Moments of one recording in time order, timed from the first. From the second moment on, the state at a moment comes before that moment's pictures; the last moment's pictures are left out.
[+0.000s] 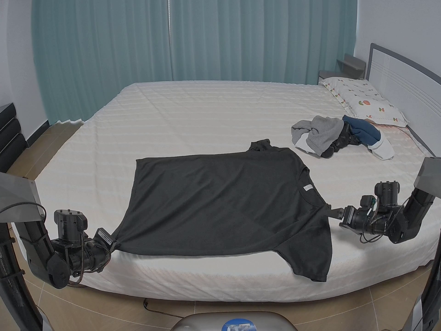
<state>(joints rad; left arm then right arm) -0.04 2.08 -0.25 -1.16 -0.11 -1.03 -0.06 2.18 -0.60 -0.92 0.48 0.41</state>
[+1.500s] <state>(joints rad) -0.04 2.08 -0.25 -1.16 -0.11 -1.03 0.04 2.23 -0.46 -1.06 0.55 0.27</state>
